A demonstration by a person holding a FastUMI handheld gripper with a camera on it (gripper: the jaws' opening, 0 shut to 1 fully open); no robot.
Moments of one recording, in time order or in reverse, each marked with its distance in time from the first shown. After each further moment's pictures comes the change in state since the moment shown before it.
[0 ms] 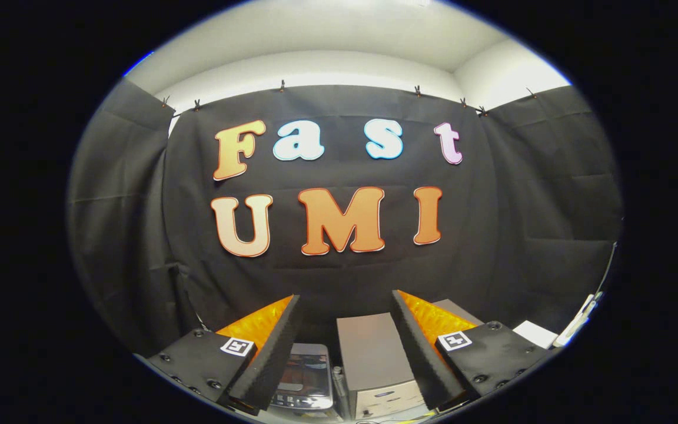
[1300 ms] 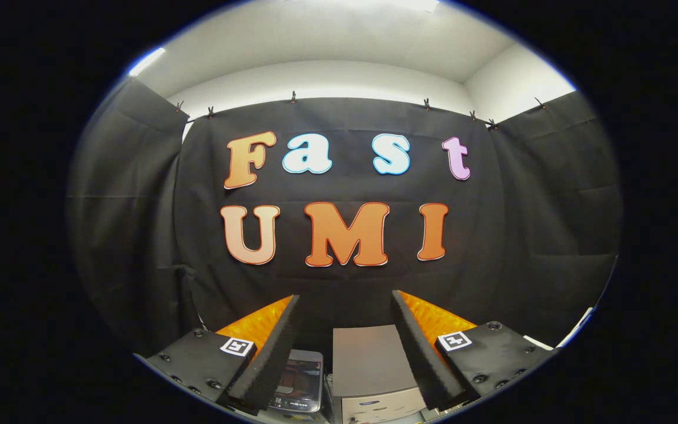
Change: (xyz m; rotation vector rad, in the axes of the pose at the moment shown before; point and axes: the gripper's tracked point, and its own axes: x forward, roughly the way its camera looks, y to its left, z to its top) arm -0.013 -0.006 0.011 -0.034 -0.074 0.048
